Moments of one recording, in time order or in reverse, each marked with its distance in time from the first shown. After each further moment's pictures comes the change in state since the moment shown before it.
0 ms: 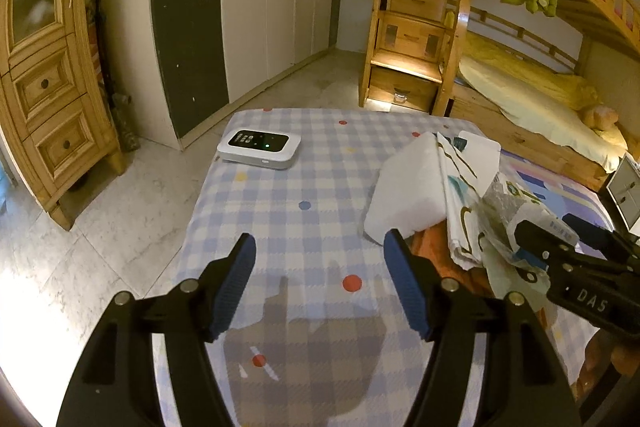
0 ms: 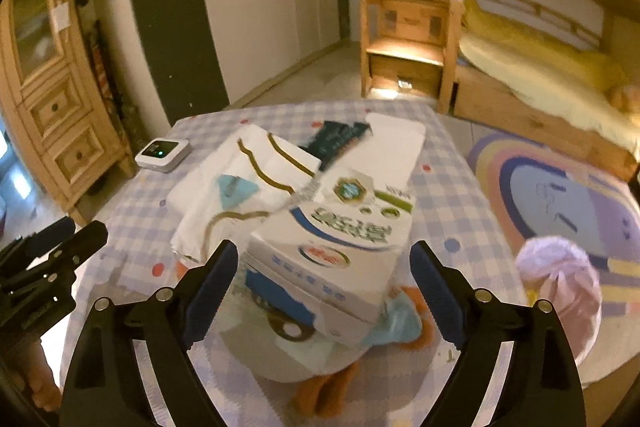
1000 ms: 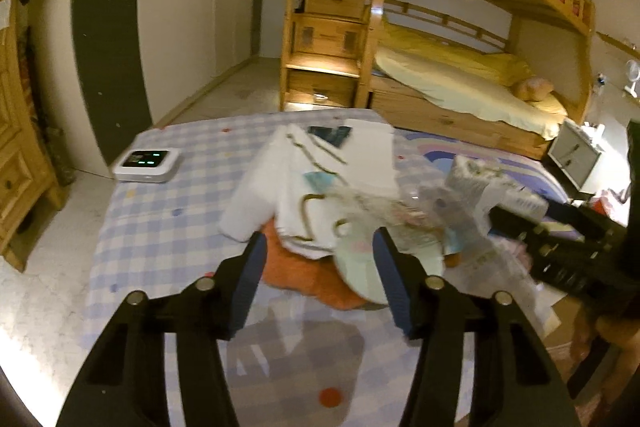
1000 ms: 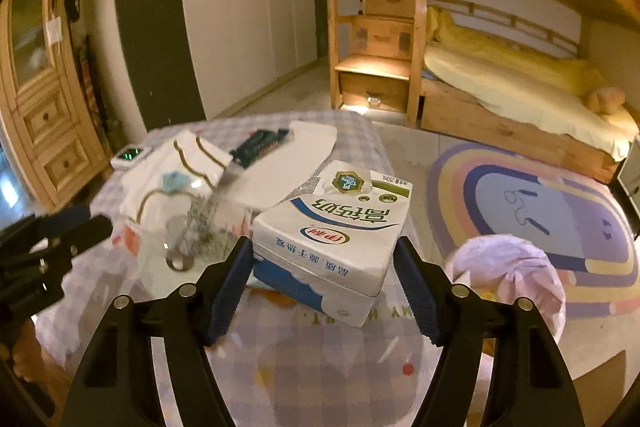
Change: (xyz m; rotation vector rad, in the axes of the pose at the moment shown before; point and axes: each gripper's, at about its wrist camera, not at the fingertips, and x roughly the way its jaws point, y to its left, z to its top) left arm -0.013 -0.085 -0.013 0.135 -0.020 -0.246; right arm -0.040 -0.074 -0.023 -0.026 -0.069 -0.072
